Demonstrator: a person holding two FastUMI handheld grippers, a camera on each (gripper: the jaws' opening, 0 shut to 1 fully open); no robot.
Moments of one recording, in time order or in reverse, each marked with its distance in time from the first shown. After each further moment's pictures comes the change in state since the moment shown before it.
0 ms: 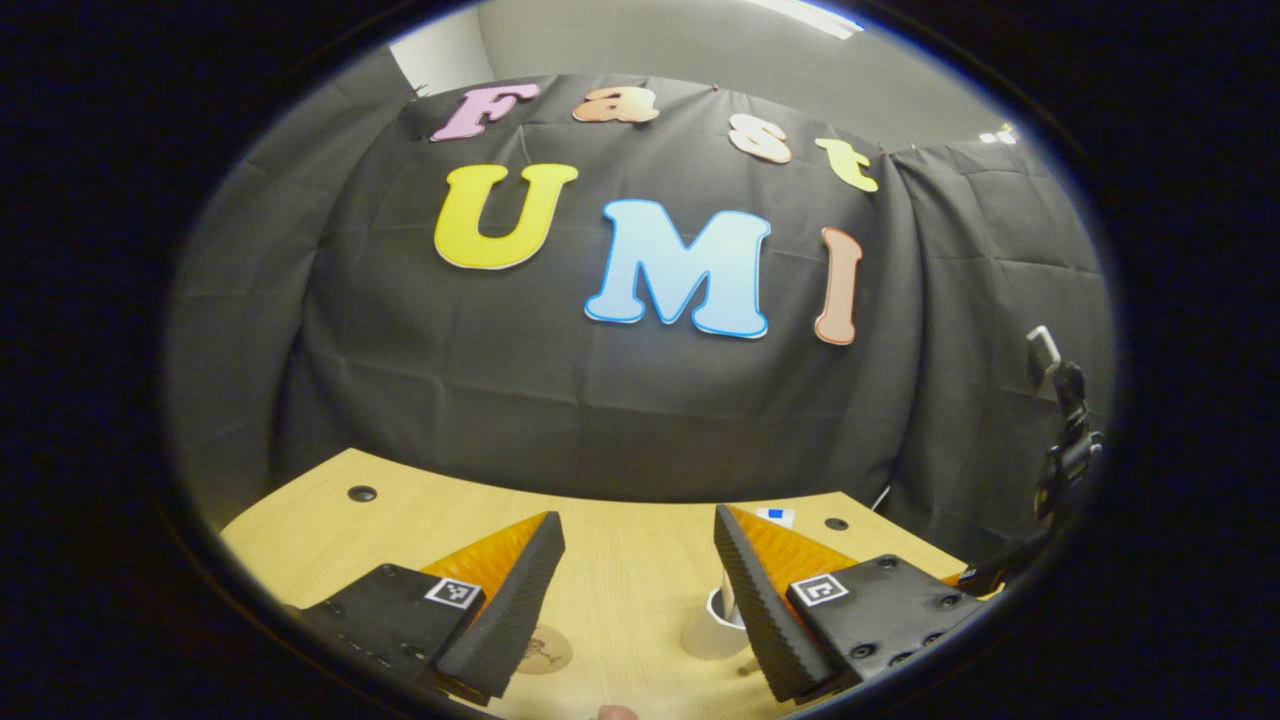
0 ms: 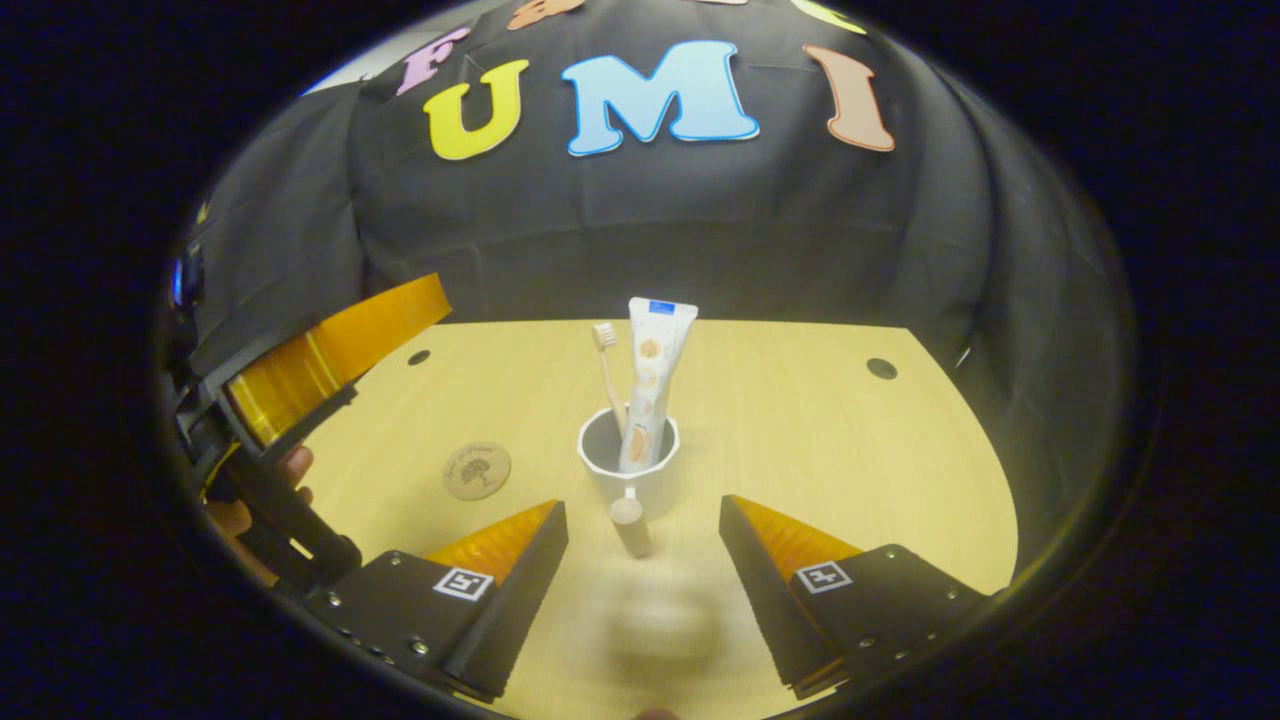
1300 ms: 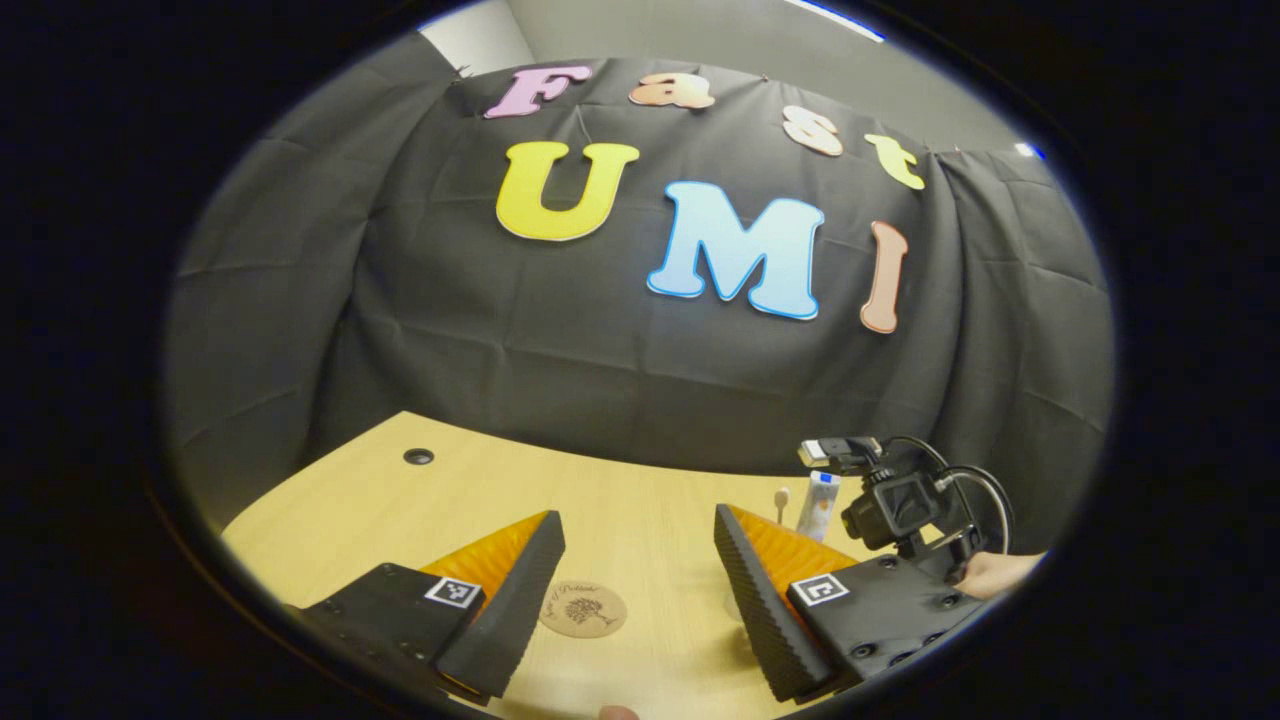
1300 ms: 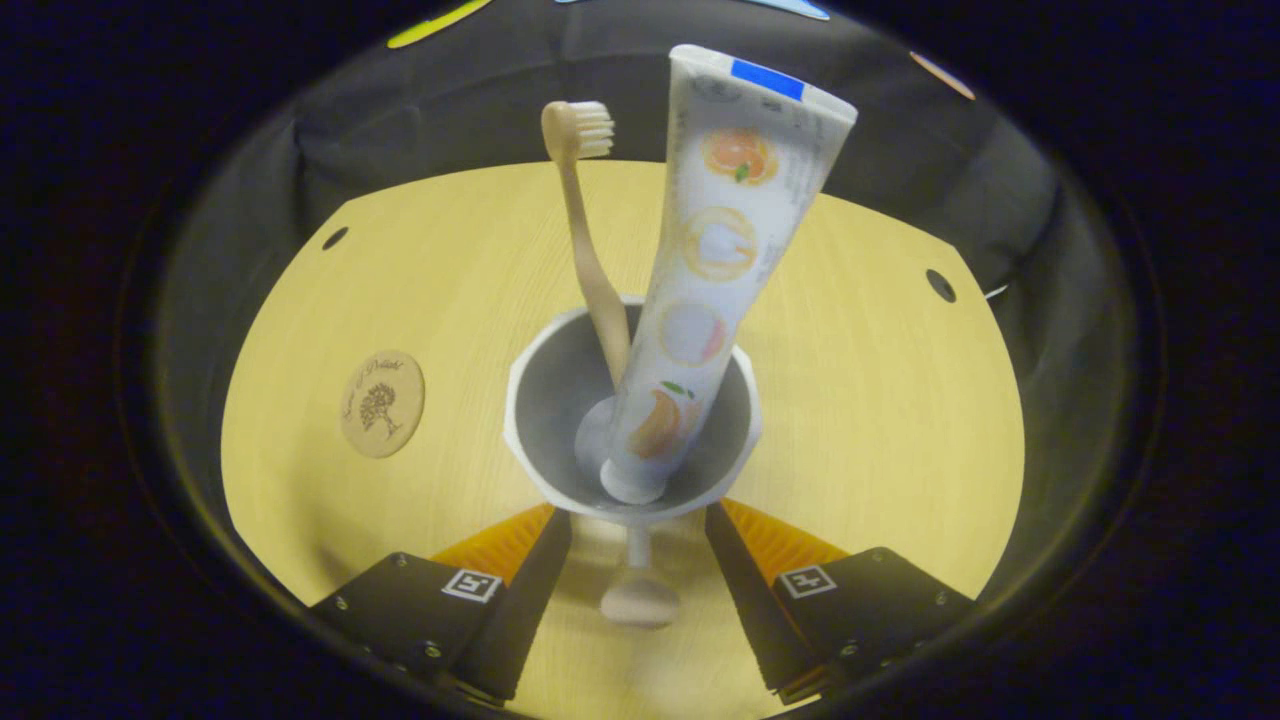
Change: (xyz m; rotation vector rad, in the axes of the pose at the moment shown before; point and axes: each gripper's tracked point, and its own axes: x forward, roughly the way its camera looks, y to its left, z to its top) left arm -0.041 0.055 -0.018 -0.060 0.078 0.099; right arm 0.108 0.000 -0.054 -0.043 0.490 -0.089
